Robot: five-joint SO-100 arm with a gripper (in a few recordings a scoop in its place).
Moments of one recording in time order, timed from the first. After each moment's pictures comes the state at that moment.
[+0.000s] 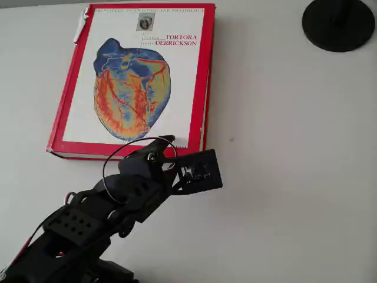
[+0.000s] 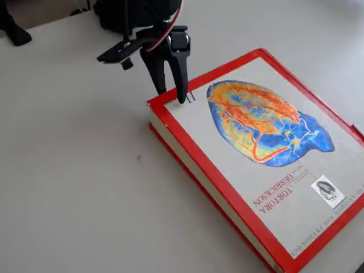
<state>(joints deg) 20.0 127.1 158.9 10.6 -23.1</state>
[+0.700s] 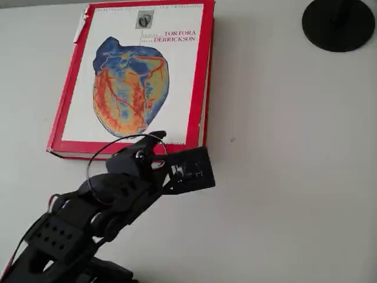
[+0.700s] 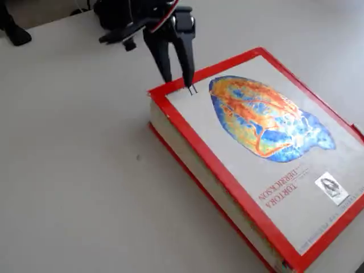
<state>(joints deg) 15.9 144.4 156.6 25.7 -20.6</state>
